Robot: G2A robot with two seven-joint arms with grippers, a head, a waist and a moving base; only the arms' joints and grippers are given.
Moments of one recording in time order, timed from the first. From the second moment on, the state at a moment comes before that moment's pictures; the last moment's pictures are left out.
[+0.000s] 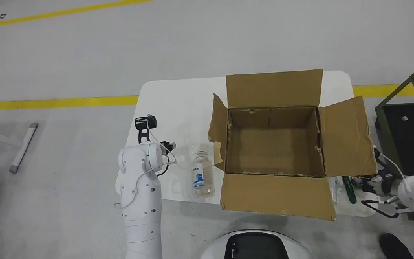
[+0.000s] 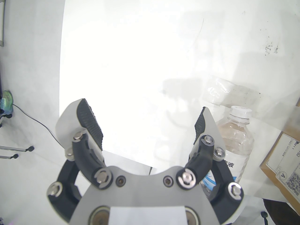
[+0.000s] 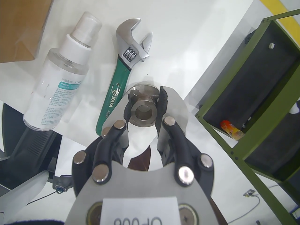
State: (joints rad) left arm 0.90 -1.57 -1.58 -1.50 1.68 0.02 -1.27; right arm -1.58 -0.99 1.84 -1.83 -1.01 -0.41 1.10
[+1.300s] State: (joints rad) left arm 0.90 -1.57 -1.58 -1.50 1.68 0.02 -1.27; right arm -1.51 -1.03 1.94 -1.94 -0.96 0.01 0.23
